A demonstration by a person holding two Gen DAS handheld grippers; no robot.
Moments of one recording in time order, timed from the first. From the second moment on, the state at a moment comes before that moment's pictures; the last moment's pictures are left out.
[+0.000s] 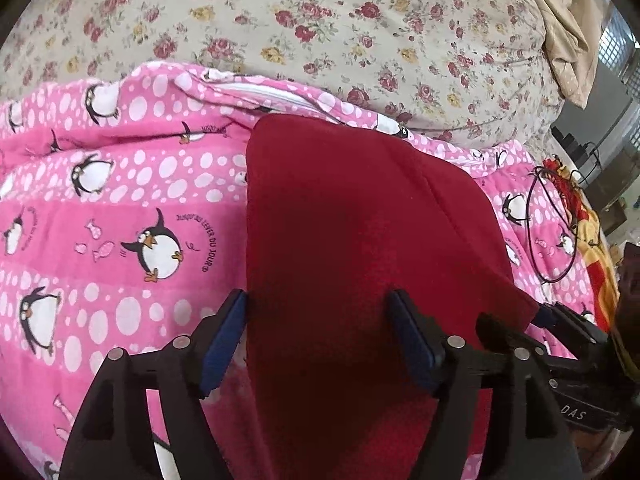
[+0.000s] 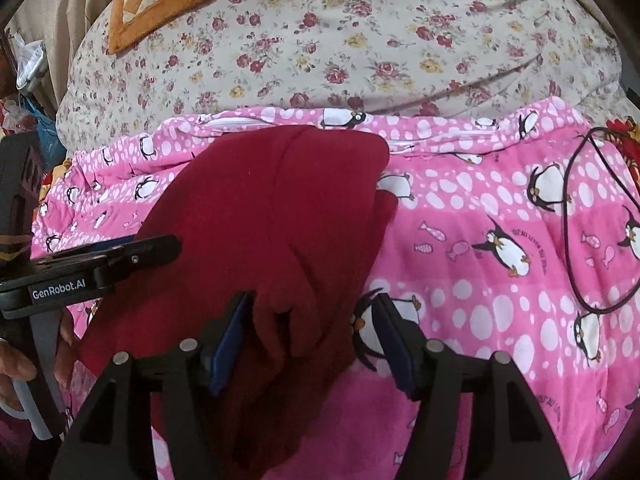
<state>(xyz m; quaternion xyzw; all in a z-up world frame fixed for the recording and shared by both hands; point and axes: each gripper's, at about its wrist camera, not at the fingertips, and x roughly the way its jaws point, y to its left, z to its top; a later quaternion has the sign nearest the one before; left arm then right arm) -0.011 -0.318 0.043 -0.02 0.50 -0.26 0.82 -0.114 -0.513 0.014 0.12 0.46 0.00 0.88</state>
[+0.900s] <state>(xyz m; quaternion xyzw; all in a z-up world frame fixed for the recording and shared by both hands) -0.106 -0.221 0.101 -0.02 0.53 -0.34 0.78 -0.150 -0.459 0.061 0.28 0.43 0.16 0.85</state>
